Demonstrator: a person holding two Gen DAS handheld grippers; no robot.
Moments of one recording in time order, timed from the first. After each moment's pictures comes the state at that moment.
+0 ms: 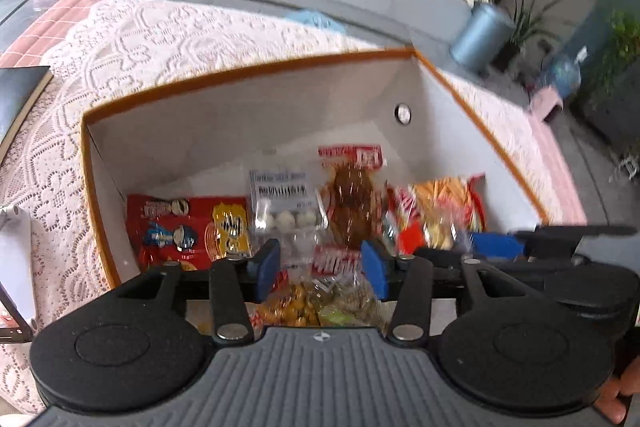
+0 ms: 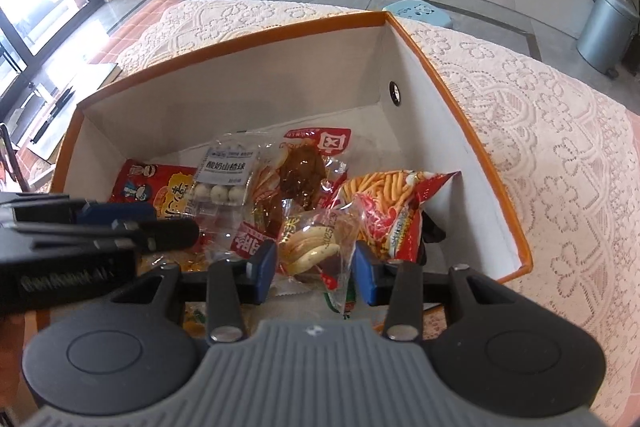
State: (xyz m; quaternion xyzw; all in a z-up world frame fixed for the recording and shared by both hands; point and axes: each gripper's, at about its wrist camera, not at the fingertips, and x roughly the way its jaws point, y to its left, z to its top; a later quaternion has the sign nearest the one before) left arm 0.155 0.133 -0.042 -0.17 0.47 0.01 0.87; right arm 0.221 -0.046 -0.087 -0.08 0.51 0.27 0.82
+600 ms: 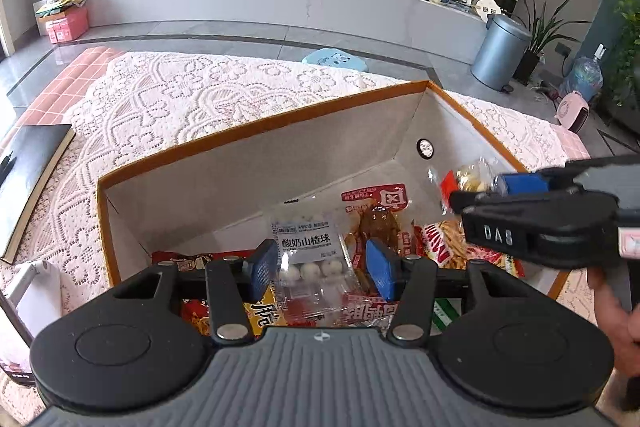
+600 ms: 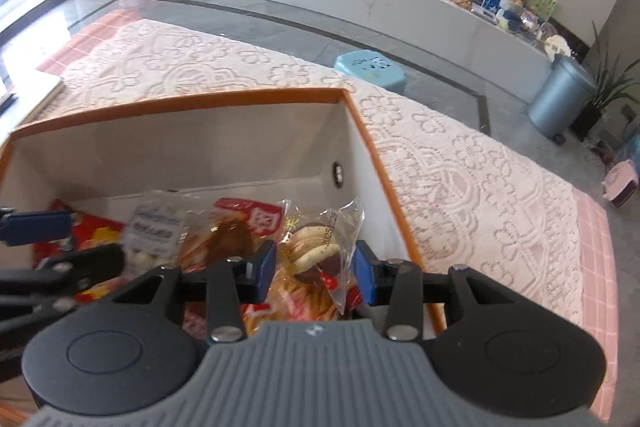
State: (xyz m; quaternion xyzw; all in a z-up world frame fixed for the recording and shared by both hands) left arm 0.168 0.118 -0.038 -0.10 0.43 0.06 0.89; right arm 0.254 -0.019 -0.081 -0.18 0.42 0.20 0.86
